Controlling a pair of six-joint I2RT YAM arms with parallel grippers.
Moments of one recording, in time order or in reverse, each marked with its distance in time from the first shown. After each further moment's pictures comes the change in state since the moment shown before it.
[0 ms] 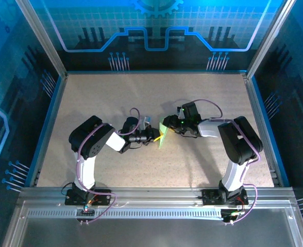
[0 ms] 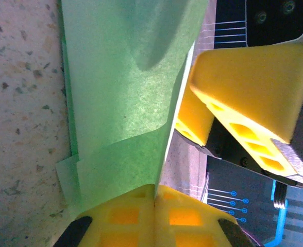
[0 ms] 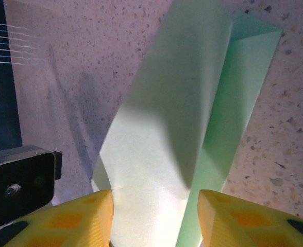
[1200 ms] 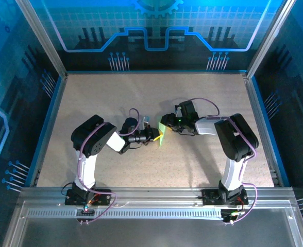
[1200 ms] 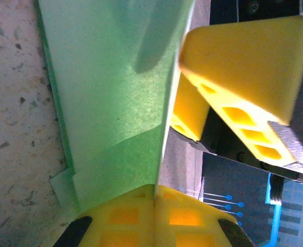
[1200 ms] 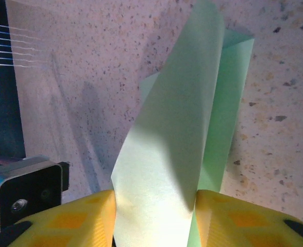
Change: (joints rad) left arm 0.011 0.035 -0.010 0.089 0.001 -0.029; right arm 0.013 0.061 0.062 0.006 -0.001 0.014
